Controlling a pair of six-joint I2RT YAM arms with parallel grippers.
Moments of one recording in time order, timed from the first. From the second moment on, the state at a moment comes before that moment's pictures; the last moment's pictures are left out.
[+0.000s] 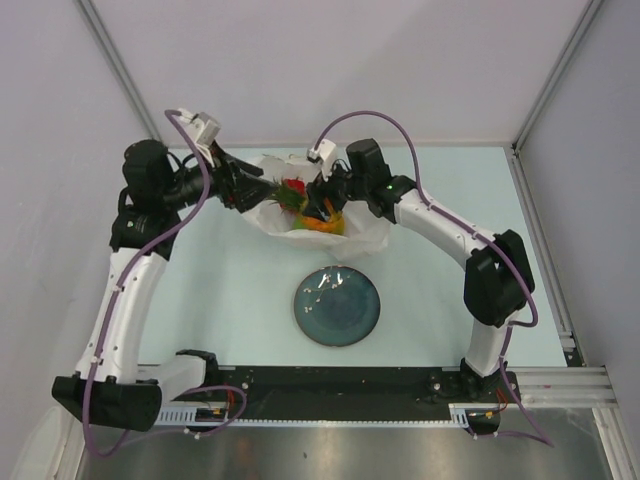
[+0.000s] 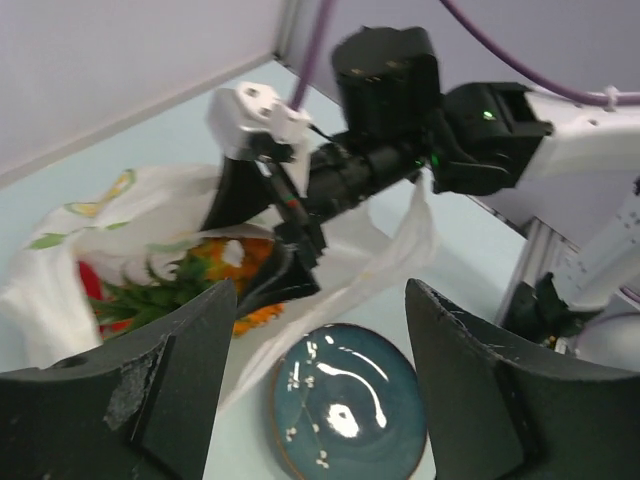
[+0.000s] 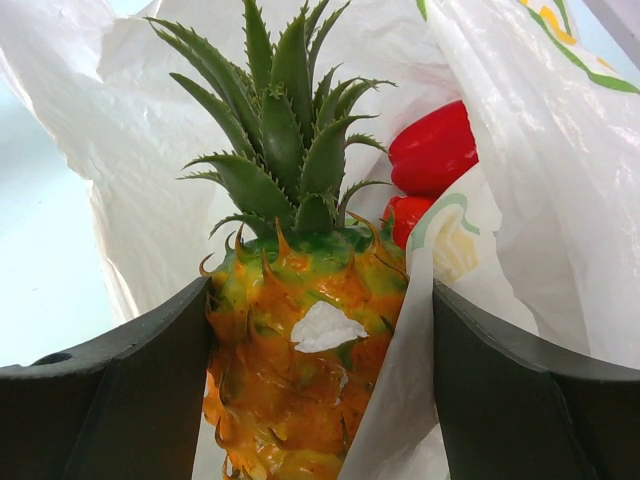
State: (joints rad) left arm -0.10 1.13 1.34 -0.33 0.87 -0.20; right arm 0.63 1.84 1.58 -0.22 -0.45 -0.20
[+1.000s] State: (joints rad) left arm -0.22 1.44 1.50 -0.59 0.53 0.07; right arm 0.58 1.75 1.52 -0.19 -0.54 -0.14
